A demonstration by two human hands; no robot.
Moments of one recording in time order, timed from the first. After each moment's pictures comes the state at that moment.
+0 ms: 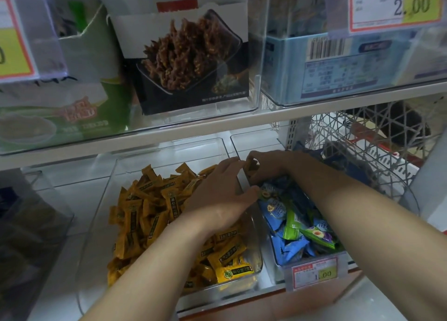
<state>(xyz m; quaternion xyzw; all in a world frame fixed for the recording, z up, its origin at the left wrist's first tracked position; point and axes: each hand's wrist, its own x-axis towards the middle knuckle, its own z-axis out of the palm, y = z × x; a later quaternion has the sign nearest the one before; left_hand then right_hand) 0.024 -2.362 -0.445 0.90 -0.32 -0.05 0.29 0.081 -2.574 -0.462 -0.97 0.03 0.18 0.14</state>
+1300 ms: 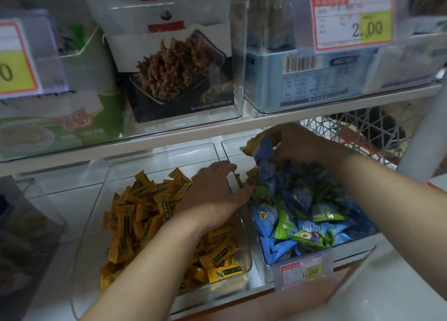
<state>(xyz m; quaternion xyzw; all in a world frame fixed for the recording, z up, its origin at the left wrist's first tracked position) 0.025 -2.366 -0.443 0.91 -0.29 -0.03 0.30 0.027 -2.620 -0.407 -0.93 -0.04 -0.04 0.37</state>
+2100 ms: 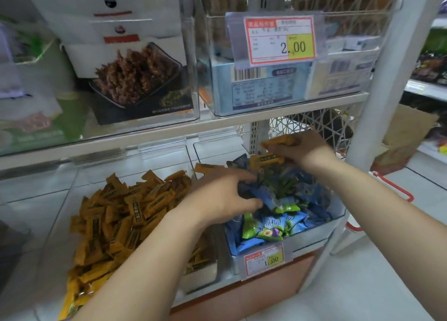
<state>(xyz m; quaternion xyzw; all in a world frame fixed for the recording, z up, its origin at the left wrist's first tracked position) -0.009 -2.417 -0.417 0.87 -0.44 -0.04 0.22 -0.058 -2.646 -0.409 -0.84 0.18 -0.19 0.48</state>
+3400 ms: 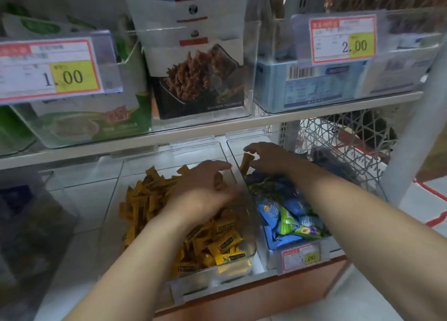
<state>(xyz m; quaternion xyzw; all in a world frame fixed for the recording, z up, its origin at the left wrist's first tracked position) -0.003 -2.327 -0.411 0.89 -0.31 0.00 0.35 0.024 -2.568 -0.414 -0.98 0.06 0.00 0.20</state>
